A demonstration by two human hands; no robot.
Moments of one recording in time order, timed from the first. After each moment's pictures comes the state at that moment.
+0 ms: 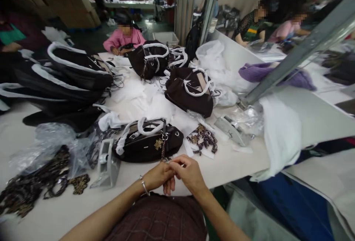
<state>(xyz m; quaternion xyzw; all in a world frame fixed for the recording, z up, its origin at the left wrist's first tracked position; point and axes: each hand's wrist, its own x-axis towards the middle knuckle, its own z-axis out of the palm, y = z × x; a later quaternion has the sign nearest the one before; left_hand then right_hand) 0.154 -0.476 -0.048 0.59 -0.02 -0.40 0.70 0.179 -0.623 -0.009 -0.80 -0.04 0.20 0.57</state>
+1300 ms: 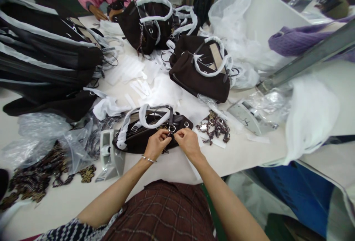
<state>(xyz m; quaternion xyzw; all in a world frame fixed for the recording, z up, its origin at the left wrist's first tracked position) 0.216 -0.418 -0.107 0.84 0.14 -0.06 0.52 0.260 -0.571 -0.081 -0.92 -0.08 0.08 0.38</state>
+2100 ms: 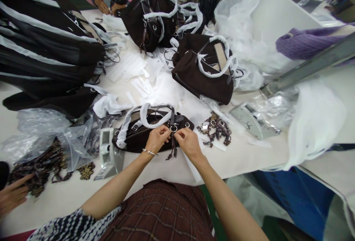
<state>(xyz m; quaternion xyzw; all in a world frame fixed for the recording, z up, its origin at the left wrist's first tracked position) 0.239 -0.417 -0.098 0.78 0.18 -0.09 0.59 0.267 -0.572 -0.080 -0.90 -0.12 0.09 0.41</state>
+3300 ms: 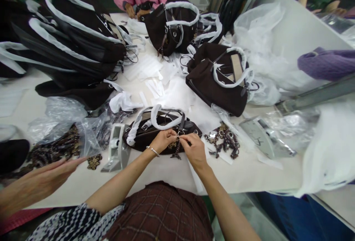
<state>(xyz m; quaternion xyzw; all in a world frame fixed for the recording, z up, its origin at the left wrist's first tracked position) 0.239 -0.402 -0.114 0.75 0.13 -0.13 0.63 0.263 -0.567 -0.075 -0.86 -0.20 0.05 0.46</state>
